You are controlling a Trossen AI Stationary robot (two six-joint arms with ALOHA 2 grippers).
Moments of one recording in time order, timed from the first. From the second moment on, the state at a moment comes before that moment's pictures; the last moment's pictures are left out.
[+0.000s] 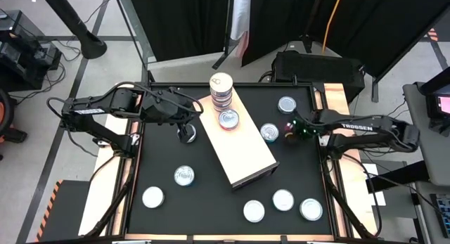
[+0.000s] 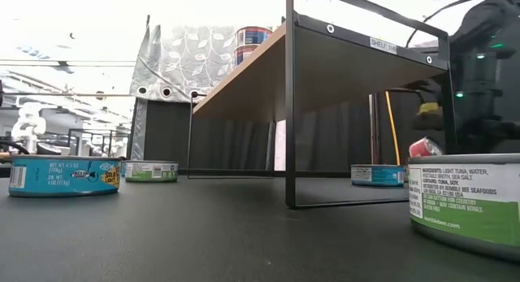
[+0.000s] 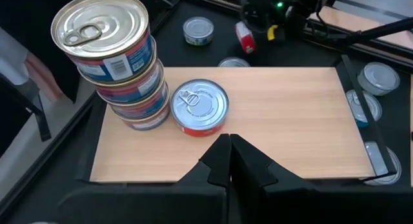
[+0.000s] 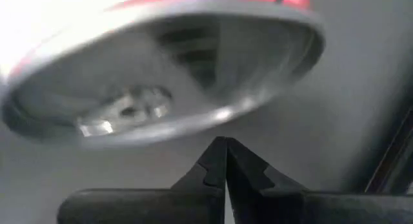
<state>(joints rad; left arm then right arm) -0.06 1.36 1.69 -1.07 -0.32 -0.36 -0.45 1.02 0.45 -0.86 0.03 0.89</state>
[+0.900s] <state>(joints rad) -0.06 1.36 1.69 -1.11 -0.31 -0.33 -0.38 0.85 0.39 -0.68 0.18 1.21</state>
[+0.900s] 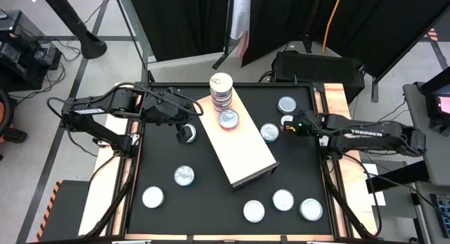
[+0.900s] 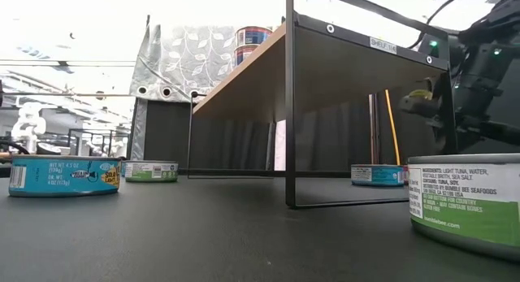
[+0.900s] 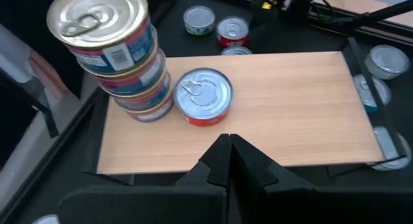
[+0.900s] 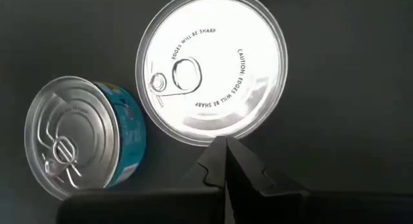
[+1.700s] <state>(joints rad) -0.06 1.36 1.69 -1.11 -0.26 -0.36 -0.29 0.91 0.34 -0.74 0.12 1.27</state>
